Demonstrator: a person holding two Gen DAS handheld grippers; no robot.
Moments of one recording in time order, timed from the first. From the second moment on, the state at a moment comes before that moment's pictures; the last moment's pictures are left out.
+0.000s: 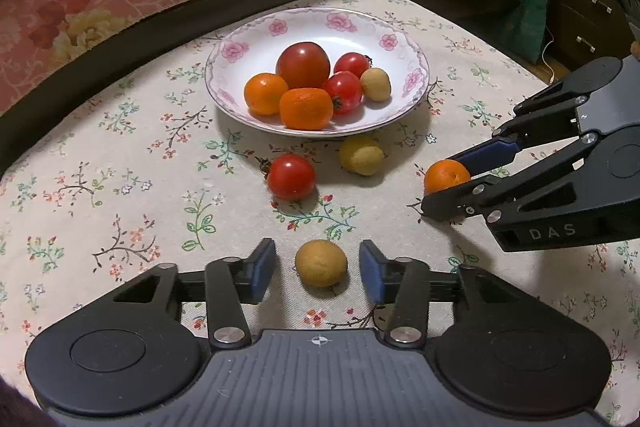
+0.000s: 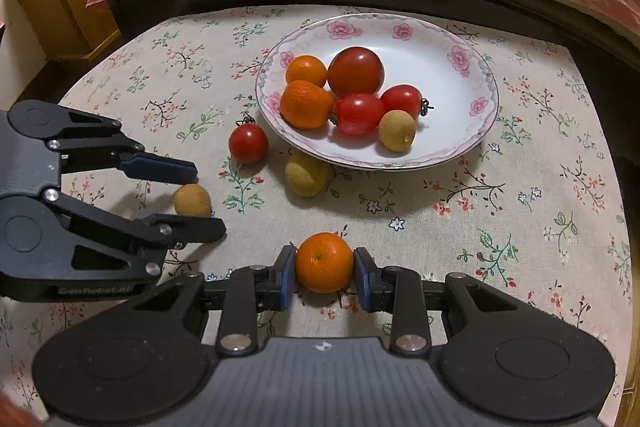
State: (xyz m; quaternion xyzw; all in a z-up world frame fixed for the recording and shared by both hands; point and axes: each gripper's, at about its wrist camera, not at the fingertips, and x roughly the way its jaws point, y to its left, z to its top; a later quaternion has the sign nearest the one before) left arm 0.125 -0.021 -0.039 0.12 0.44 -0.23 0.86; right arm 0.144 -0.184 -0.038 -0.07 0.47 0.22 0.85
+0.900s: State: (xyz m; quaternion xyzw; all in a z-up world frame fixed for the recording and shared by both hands) left arm 0.128 -0.022 -0.023 0.10 0.42 -0.23 0.87; right arm 0.144 -0.183 -0.024 -0.06 0.45 0.22 0.87
